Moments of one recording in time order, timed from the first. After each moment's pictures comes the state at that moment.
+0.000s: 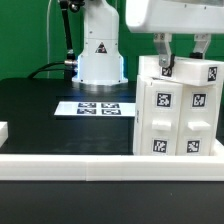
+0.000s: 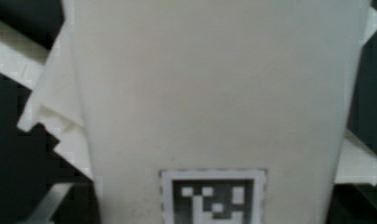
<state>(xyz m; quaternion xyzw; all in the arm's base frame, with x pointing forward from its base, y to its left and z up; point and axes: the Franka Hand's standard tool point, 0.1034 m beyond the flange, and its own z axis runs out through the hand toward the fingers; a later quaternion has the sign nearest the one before) 0.594 0.088 0.154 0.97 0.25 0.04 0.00</state>
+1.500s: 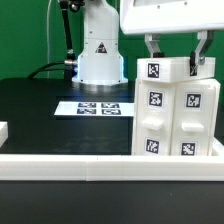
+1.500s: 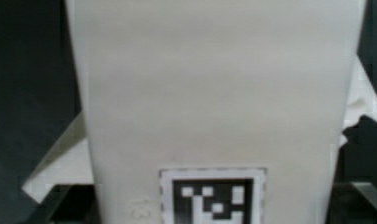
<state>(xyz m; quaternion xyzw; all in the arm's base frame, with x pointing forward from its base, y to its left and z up) 0.599 0.078 0.156 0.89 -0.44 0.05 -0.04</state>
